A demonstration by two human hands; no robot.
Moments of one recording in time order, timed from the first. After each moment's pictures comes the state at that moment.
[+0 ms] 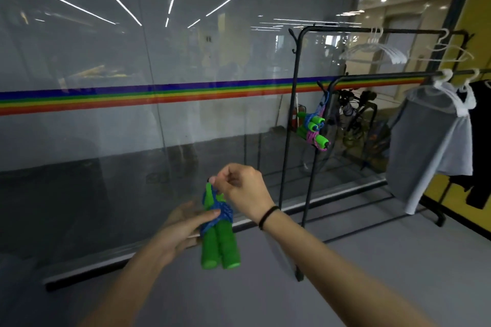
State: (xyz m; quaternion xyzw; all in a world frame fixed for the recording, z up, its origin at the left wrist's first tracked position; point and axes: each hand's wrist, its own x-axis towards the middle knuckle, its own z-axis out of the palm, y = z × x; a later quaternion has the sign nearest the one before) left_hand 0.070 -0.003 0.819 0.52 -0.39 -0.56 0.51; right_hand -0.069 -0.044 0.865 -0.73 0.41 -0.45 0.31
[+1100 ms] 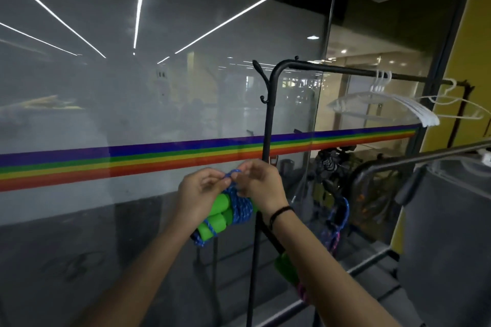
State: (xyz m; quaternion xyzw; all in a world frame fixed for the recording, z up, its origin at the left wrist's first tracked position) left_hand -0.093 -0.636 0.906 0.42 -0.64 -0.27 0.58; right_hand -0.227 -0.640 0.925 -0.61 0.43 -0.56 0.35
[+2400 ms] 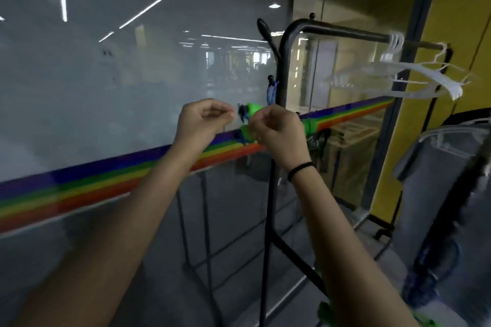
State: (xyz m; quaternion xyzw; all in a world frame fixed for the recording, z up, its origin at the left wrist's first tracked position) left_hand -0.079 -0.854 0.986 0.32 -0.68 -0.30 0.59; right_hand -0.221 -0.798 0.978 -0.60 0.50 -0.61 0.10
